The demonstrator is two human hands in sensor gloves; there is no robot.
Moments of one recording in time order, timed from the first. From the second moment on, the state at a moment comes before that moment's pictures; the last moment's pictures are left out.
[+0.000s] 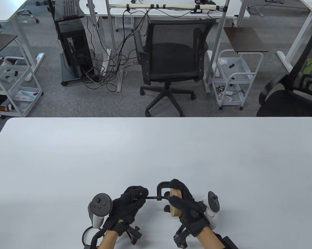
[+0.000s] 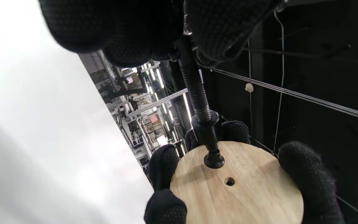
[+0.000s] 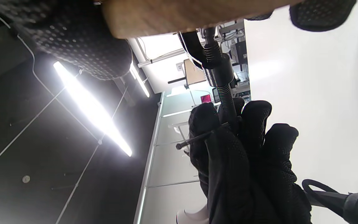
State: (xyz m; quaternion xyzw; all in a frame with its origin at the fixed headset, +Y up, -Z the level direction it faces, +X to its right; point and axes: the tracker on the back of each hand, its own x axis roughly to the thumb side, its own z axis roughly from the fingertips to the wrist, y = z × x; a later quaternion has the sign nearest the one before) left_hand -0.165 -0.779 -0.320 0.05 -0.20 0.56 0.80; right_hand 0.118 -0.802 -0.326 0.14 0.13 0.57 0.80
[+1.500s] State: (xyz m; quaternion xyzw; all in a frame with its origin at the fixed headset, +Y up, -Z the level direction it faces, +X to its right) left_hand -0.162 -0.790 -0.323 0.00 -0.18 0.57 0.80; right_hand 0.119 -0.805 -0.325 0.13 0.13 0.56 0.81
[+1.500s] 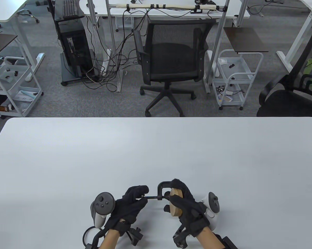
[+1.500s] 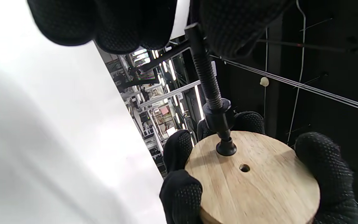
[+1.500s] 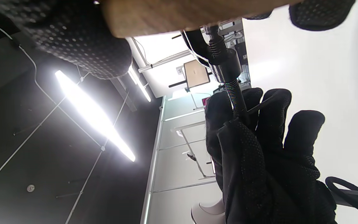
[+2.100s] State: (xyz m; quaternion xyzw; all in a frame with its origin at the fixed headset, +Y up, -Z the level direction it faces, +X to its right) left_hand -0.166 -0.816 -0.329 -0.13 -0.12 0.62 0.76; right_hand 0.120 -0.803 -0.324 0.14 0.13 0.55 0.81
